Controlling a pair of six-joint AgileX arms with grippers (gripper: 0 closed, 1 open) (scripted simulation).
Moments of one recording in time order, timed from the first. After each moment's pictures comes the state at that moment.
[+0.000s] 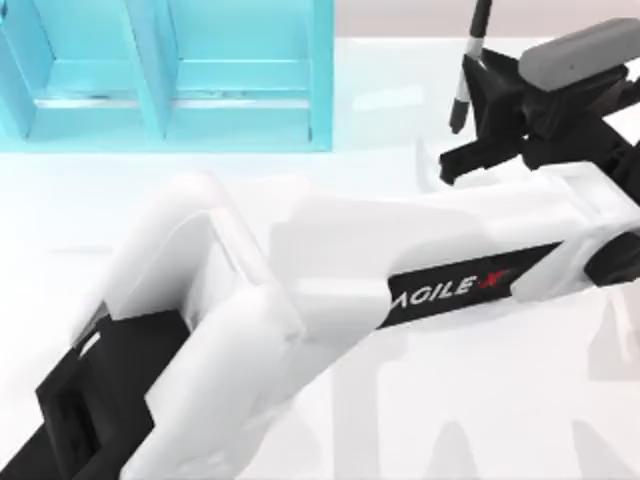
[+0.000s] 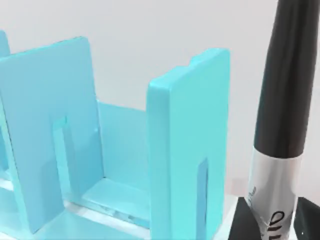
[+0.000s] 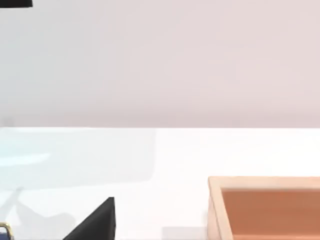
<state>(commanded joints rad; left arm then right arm) -1.12 2.41 2.04 -0.09 -1.56 -0.44 0.00 0.00 0.00 0.00 0.00 0.00</state>
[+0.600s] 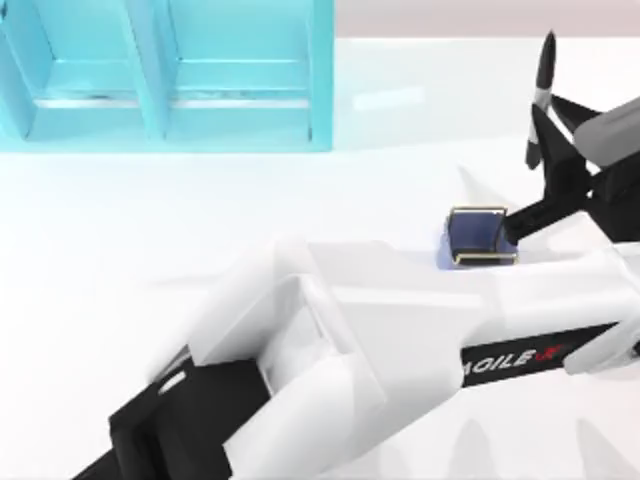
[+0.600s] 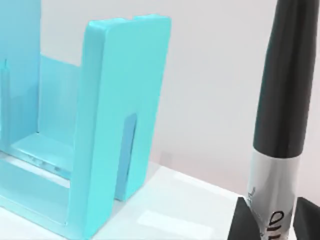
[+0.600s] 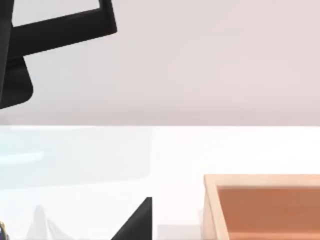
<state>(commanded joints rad) -1.20 2.54 2.13 0.14 -1.57 -0.44 0.00 0.00 0.00 0.00 0.00 0.00</state>
